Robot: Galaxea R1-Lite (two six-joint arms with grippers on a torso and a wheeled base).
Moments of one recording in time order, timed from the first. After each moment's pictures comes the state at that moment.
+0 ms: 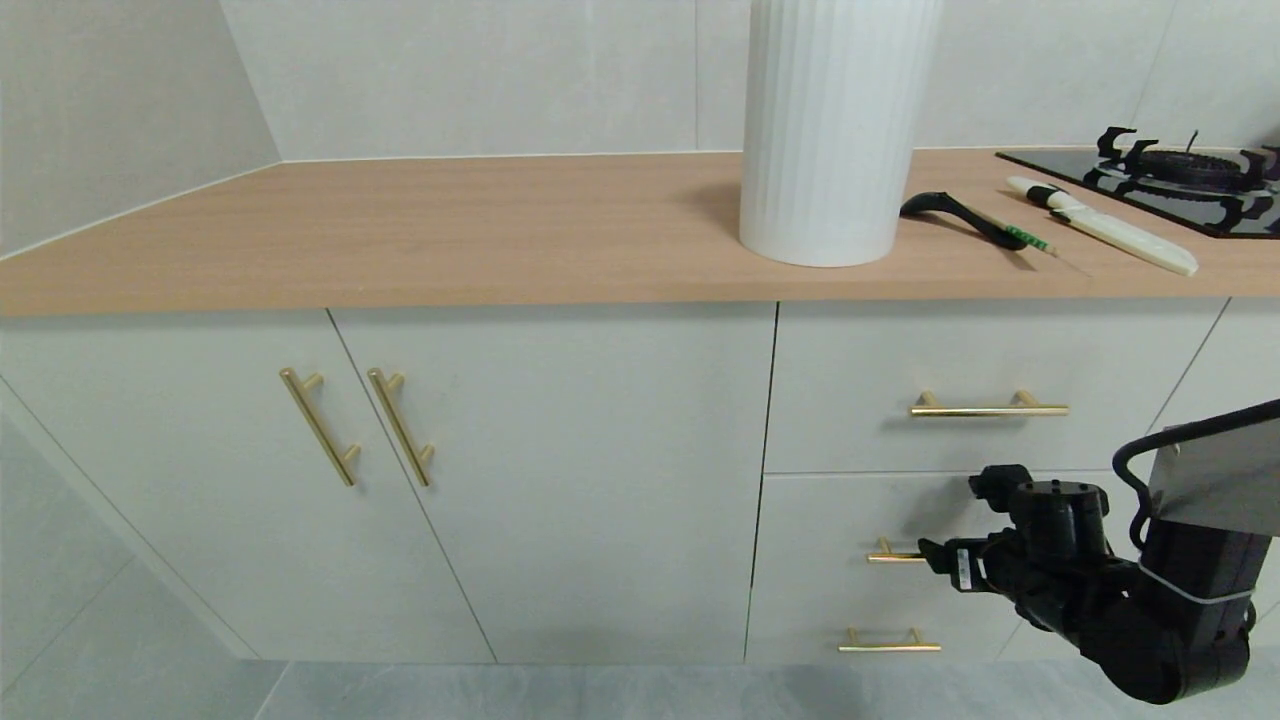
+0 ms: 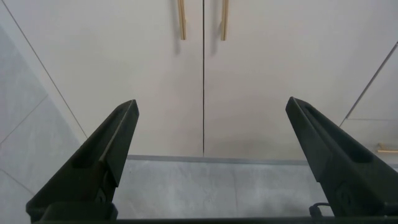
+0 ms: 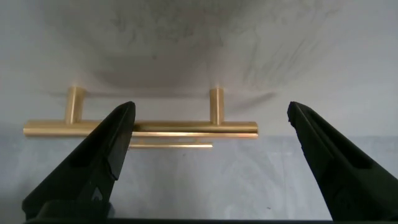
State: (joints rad) left arm 0.00 0.00 0.00 0.00 0.03 0.00; right arm 0.16 2.28 -0.51 -1.24 -0.21 0.04
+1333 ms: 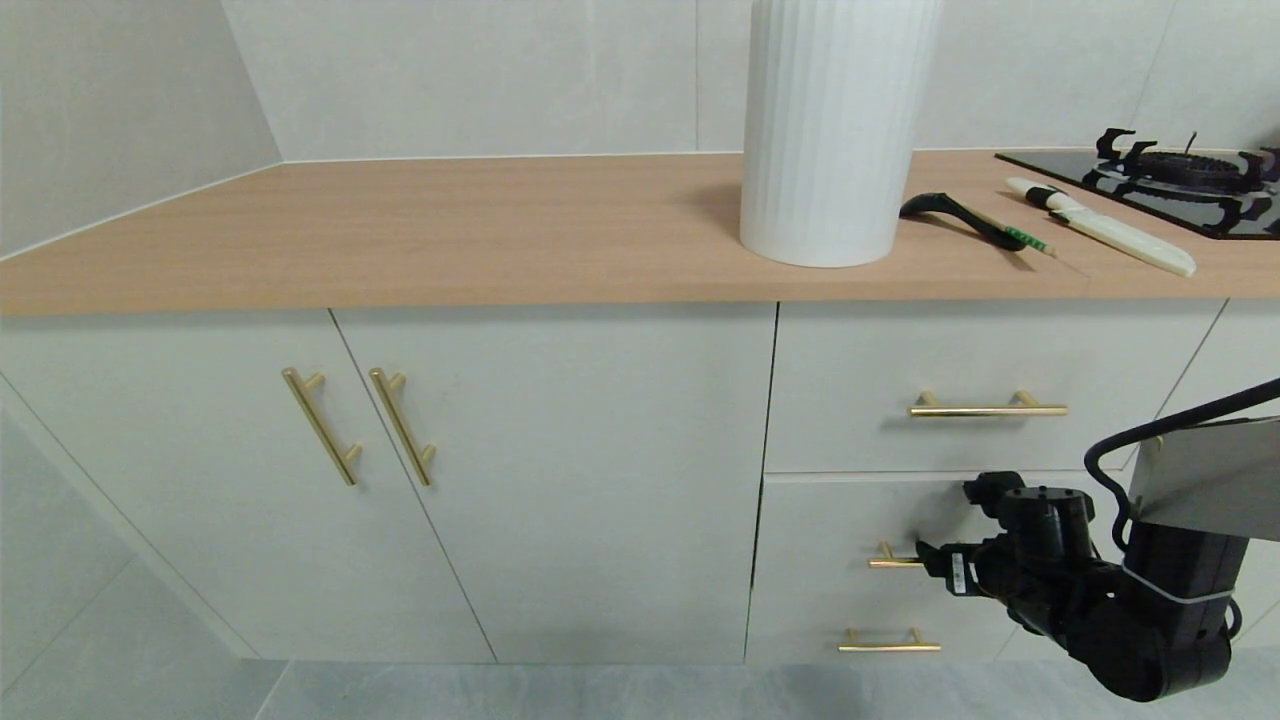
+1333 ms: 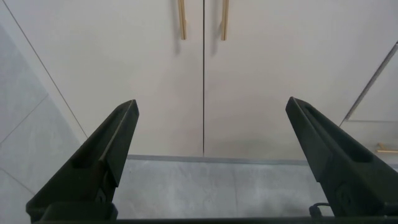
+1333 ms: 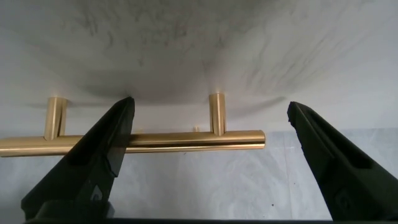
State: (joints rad) left arm 0.00 0.00 0.00 0.00 0.03 0.00; right arm 0.16 2.33 -0.52 -1.21 -0.23 0.05
